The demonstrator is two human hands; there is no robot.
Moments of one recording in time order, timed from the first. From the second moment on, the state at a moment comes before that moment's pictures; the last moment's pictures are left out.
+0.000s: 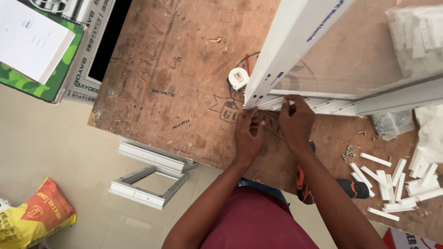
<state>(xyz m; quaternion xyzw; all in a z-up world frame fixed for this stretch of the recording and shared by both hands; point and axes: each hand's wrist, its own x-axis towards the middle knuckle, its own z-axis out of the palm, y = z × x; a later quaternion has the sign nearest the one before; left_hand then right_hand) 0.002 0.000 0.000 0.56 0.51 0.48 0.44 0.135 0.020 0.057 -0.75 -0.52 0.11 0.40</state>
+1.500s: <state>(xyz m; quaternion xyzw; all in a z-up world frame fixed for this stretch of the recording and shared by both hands) -0.007 0.000 0.015 0.61 0.53 0.45 0.38 0.141 0.025 0.055 -0.65 -0.70 0.18 0.23</state>
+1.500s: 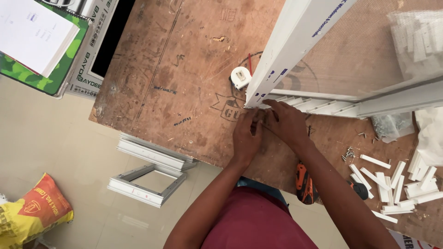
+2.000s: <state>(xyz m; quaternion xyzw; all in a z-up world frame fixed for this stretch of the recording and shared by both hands) -0.011 0.001 0.016 0.61 0.52 0.44 0.42 0.138 0.037 0.059 -0.64 -0.74 0.14 0.16</state>
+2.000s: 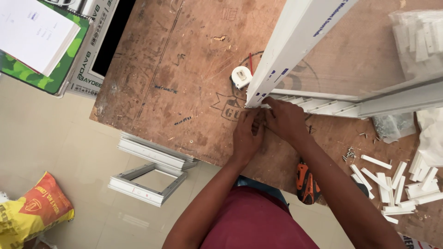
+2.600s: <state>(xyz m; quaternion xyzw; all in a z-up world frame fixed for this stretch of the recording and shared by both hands) -0.011 0.002 0.019 0.67 0.51 0.40 0.36 0.139 0.037 0.090 -0.69 -0.66 0.26 0.13</state>
